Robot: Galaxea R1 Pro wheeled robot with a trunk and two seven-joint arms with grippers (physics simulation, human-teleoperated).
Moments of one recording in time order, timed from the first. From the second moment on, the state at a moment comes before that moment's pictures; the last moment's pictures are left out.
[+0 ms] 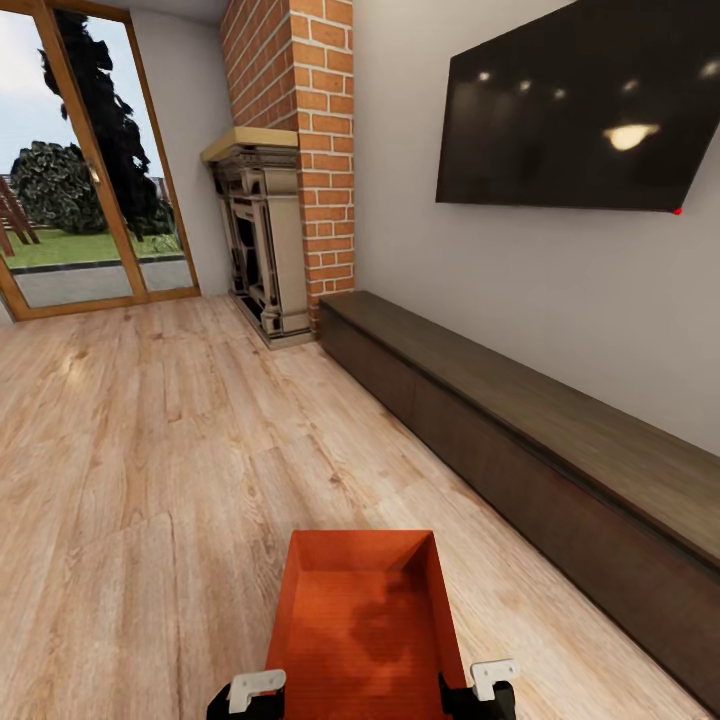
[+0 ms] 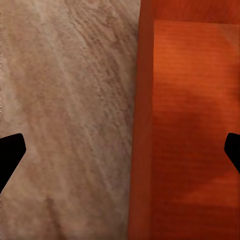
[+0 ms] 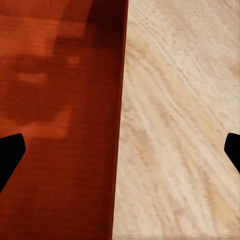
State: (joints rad) left arm -0.29 -0.08 -0.19 -0.34 0.16 -0.32 0.19; right arm -0.38 0.05 0.09 -0.17 0.03 -0.39 -0.08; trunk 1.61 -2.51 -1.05
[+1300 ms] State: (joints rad) left arm -0.29 -0.08 -0.19 -0.34 0.17 -0.32 0.20; right arm -0.38 0.05 0.09 -0.17 0.03 -0.40 -0.08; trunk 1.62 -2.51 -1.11
